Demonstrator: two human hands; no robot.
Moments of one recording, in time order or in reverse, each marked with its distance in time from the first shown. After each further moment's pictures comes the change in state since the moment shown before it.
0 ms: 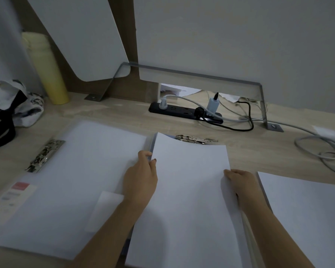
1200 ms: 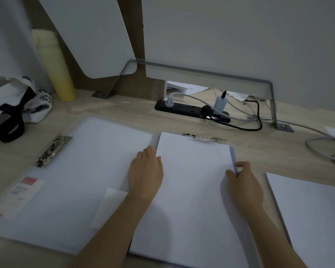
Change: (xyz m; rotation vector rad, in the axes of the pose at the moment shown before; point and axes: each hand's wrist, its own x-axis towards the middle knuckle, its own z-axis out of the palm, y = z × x) left_hand 0.008 0.010 0.002 0.274 -0.002 0.081; right_hand -0.022 -0.009 0.006 -0.347 0.145 -0.168
